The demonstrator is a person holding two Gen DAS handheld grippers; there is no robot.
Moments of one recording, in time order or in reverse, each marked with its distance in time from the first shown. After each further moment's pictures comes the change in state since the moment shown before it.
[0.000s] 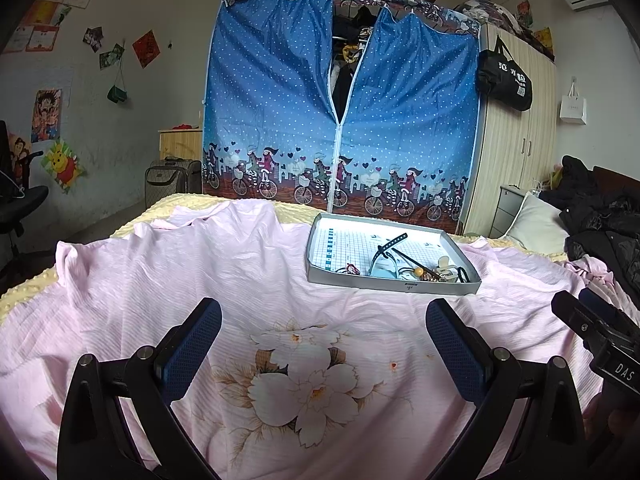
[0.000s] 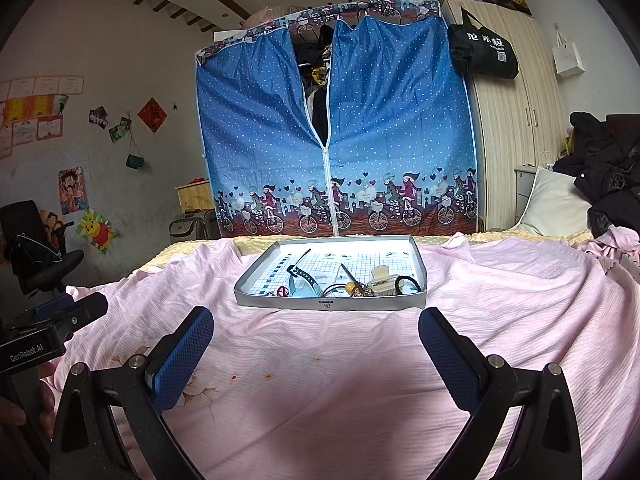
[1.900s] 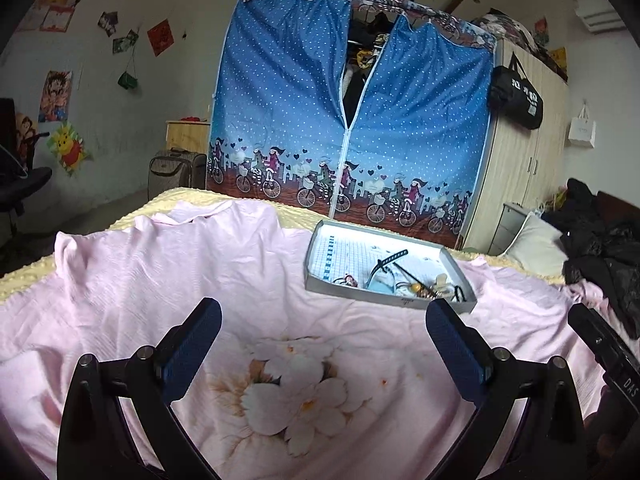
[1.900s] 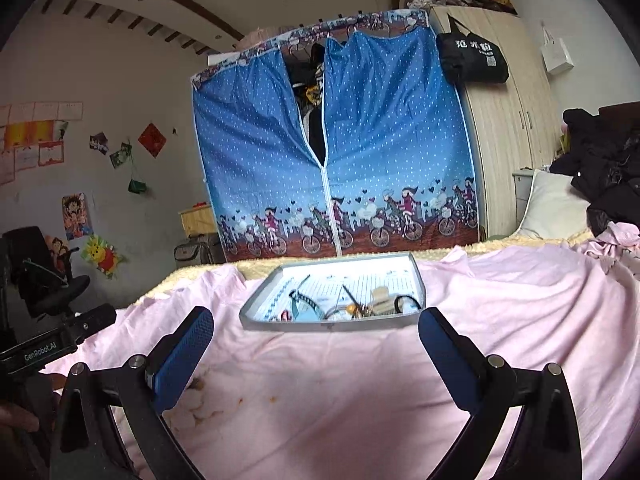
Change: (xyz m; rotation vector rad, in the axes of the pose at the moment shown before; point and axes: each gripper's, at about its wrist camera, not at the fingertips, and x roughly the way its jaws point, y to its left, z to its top) left arm -0.005 0.000 0.021 -0.063 -0.008 0.001; right arm -0.011 -0.009 0.015 0.047 -0.049 0.020
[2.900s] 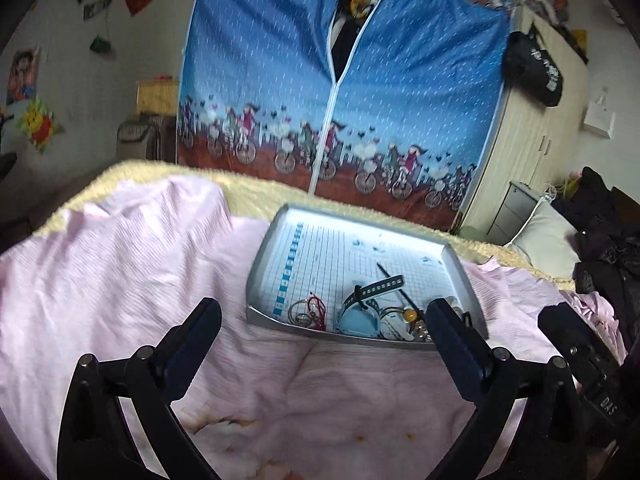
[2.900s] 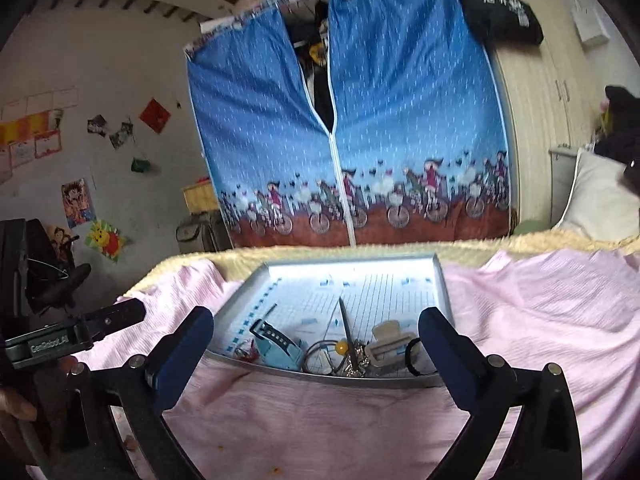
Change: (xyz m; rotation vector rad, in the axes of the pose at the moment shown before) left arm 0.155 -0.034 0.055 -0.024 0.153 -0.039; right arm 0.151 -0.053 0.050 -0.003 0.096 0.080
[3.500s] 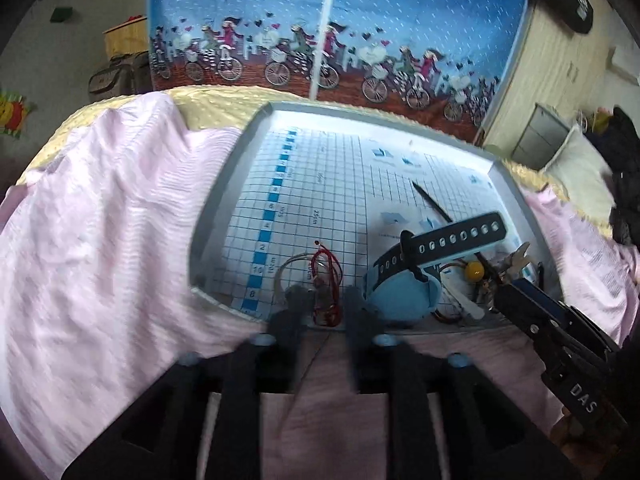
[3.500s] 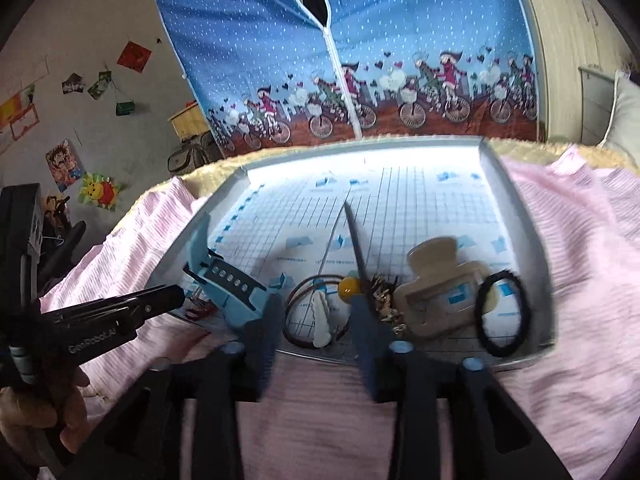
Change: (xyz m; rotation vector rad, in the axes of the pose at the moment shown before) left arm 0.158 0.016 -0.024 0.035 0.325 0.038; right arm 0.141 -0.024 -0.048 0.069 0.341 0.042
